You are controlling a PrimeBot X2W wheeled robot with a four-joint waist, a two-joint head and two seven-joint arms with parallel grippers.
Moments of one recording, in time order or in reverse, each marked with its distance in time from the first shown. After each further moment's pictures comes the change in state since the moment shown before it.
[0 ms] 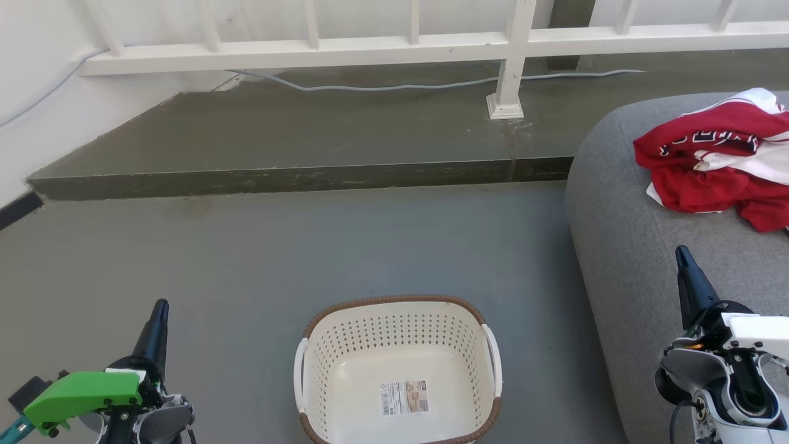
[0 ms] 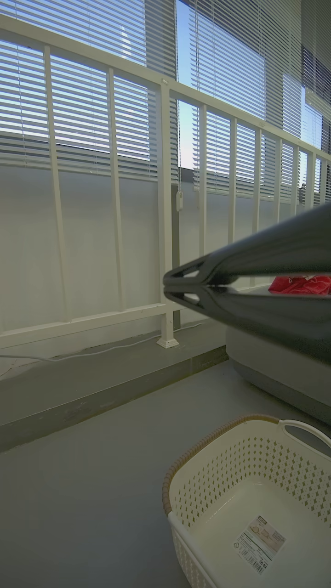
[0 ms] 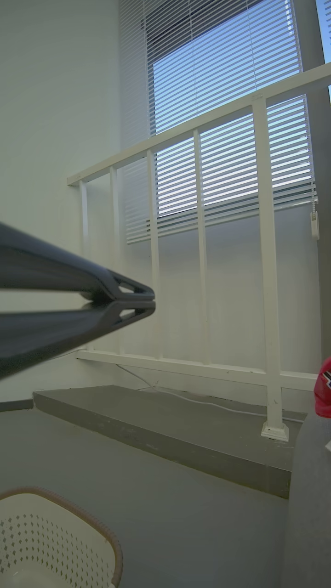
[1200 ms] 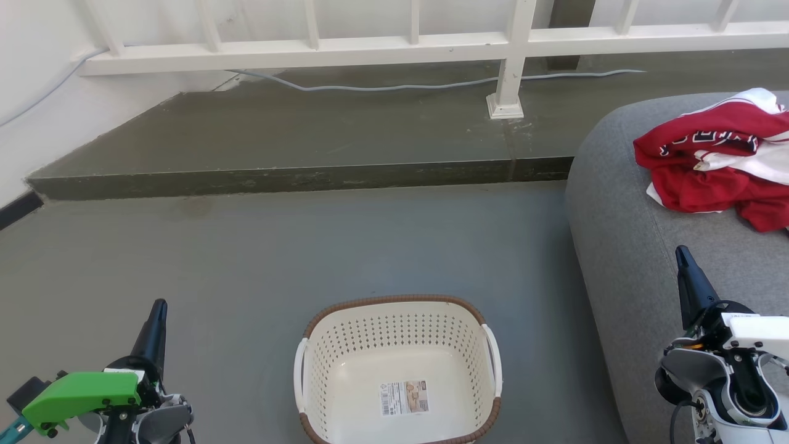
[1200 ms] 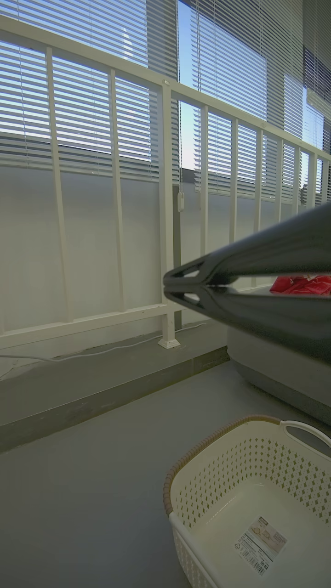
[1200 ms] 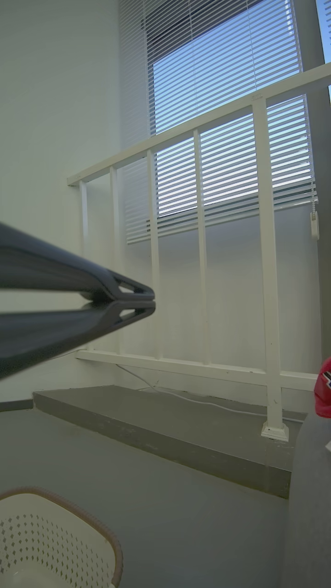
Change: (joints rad) left arm 0.000 -0.001 0.005 0.000 0.000 0.000 0.000; right arm 0.000 0.000 0.000 0.000 0.000 0.000 0.000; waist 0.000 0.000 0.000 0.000
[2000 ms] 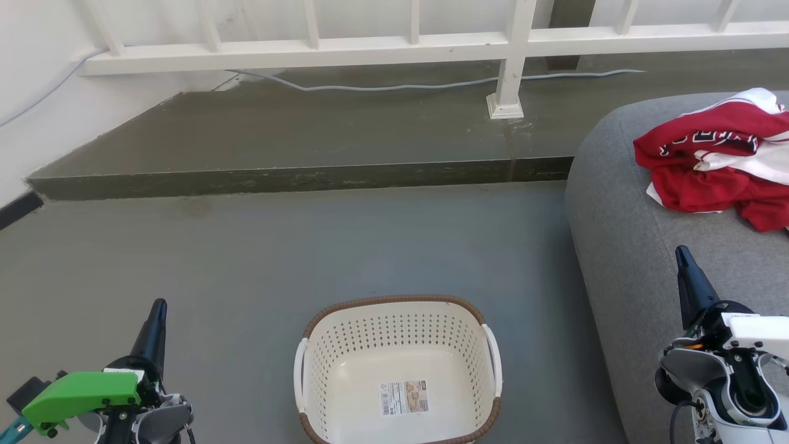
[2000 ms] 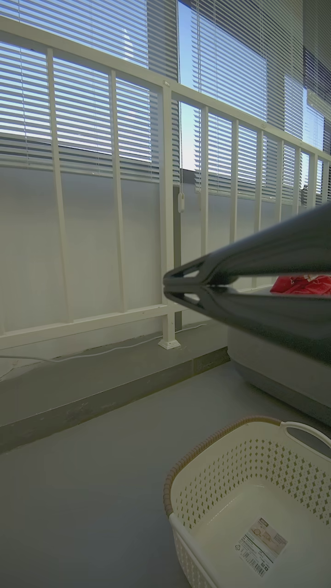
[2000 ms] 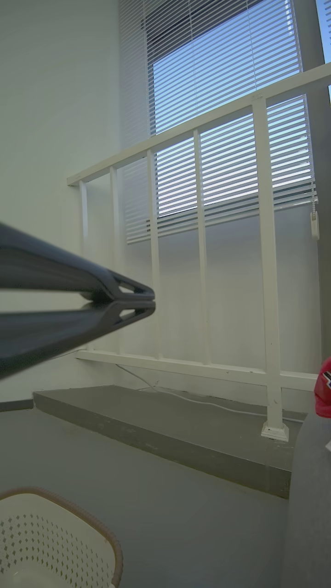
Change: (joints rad) left arm 0.000 -0.002 0.002 -0.001 0.000 0.000 0.000; right arm 0.000 0.000 0.000 0.000 0.000 0.000 0.000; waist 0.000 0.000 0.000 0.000
